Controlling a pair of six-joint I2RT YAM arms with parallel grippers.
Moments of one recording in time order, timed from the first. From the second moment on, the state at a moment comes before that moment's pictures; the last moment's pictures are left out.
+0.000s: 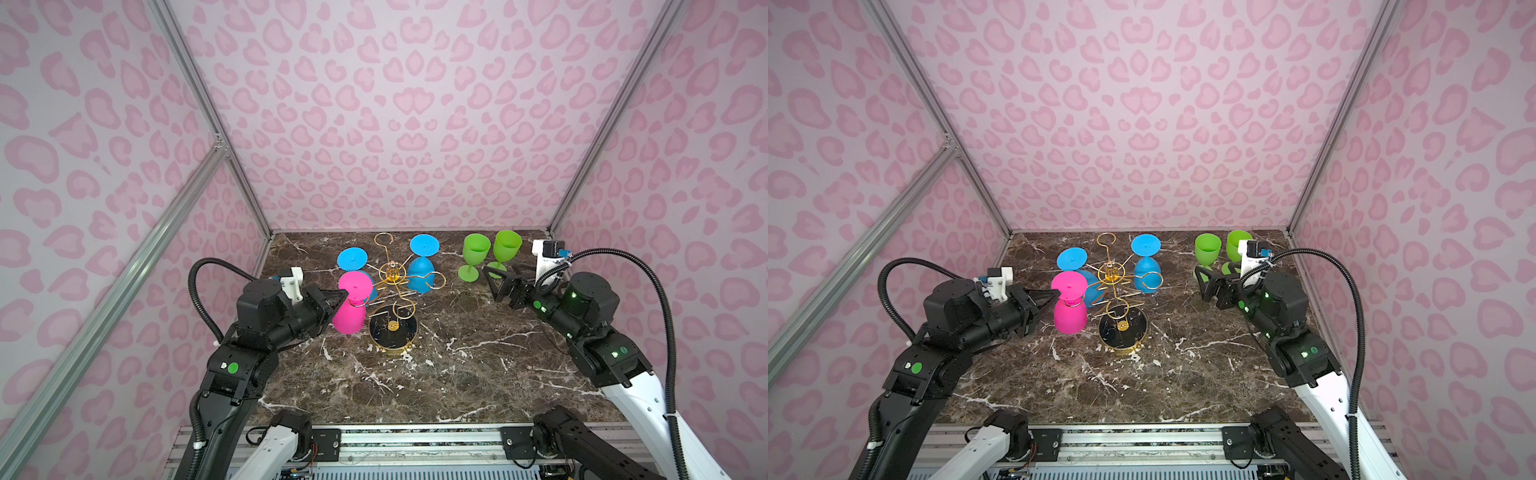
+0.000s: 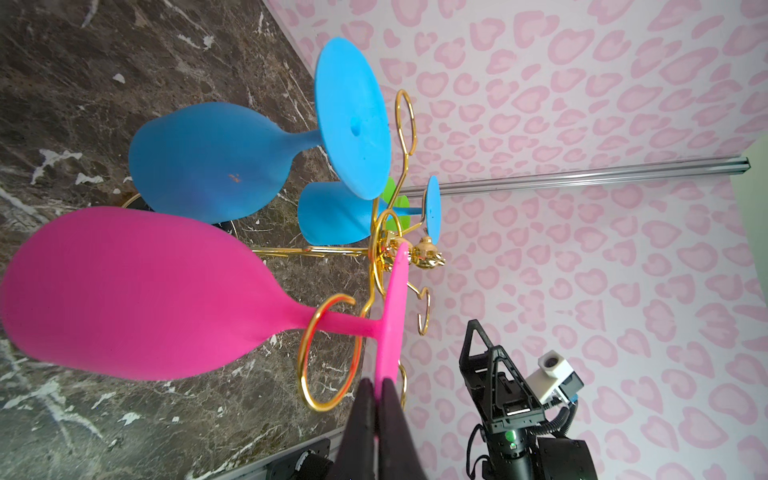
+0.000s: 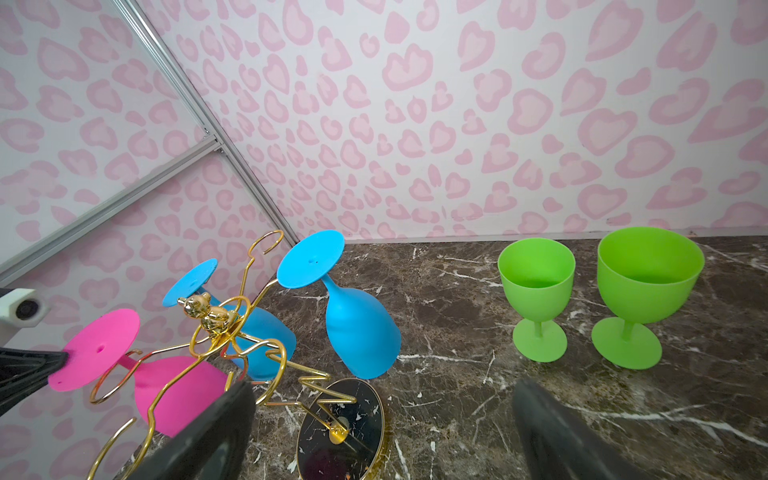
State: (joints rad) left arm -0.26 0.77 1.11 -0.72 0.44 -1.19; right arm 0.37 0.80 0.99 -0.36 -0.13 0.37
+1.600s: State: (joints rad) left arm -0.29 0.93 1.15 -0.69 0.45 -1.15; right arm 0.36 0.75 1.00 -0.41 -0.11 0.36
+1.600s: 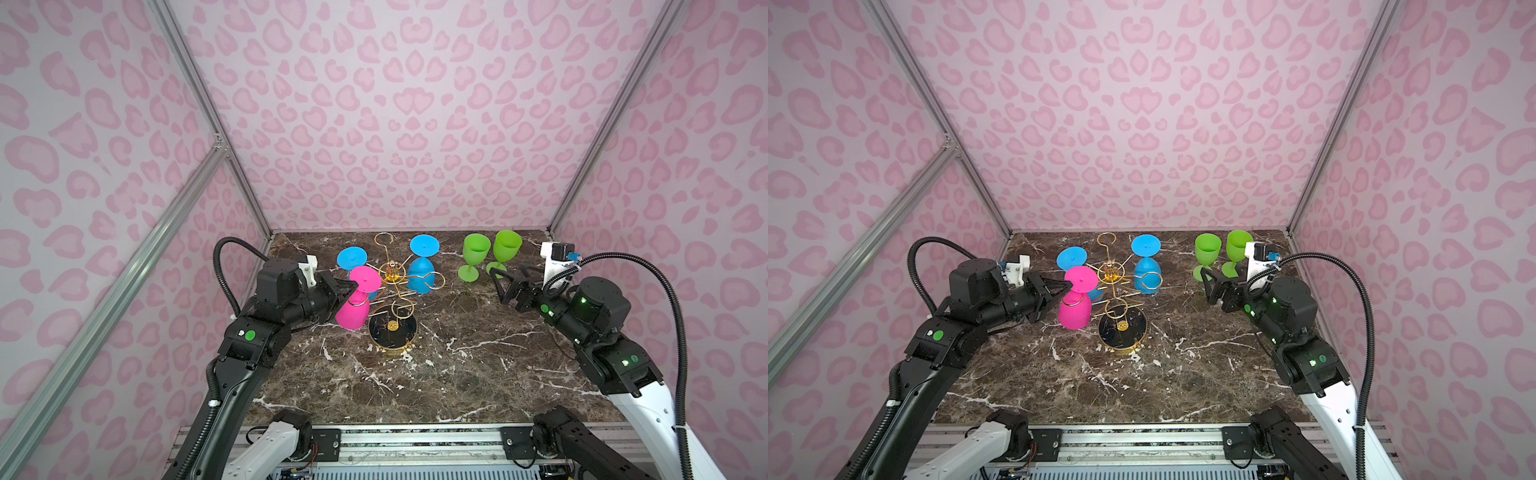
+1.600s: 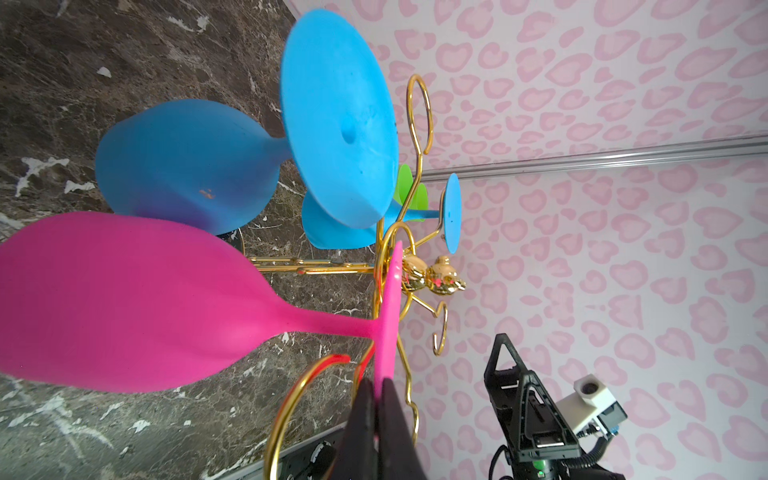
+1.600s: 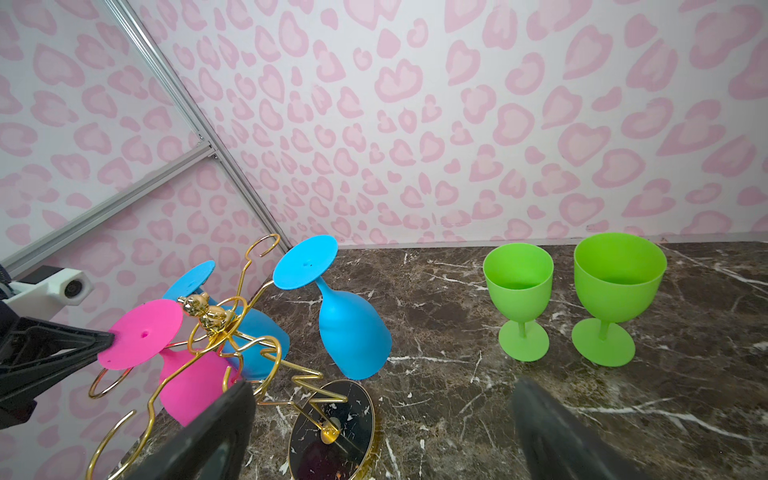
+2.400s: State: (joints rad) left arm -0.27 0.92 1.13 -0.65 0.42 -1.21; right arm 0.34 0.74 1.00 -0.41 -0.11 0.35
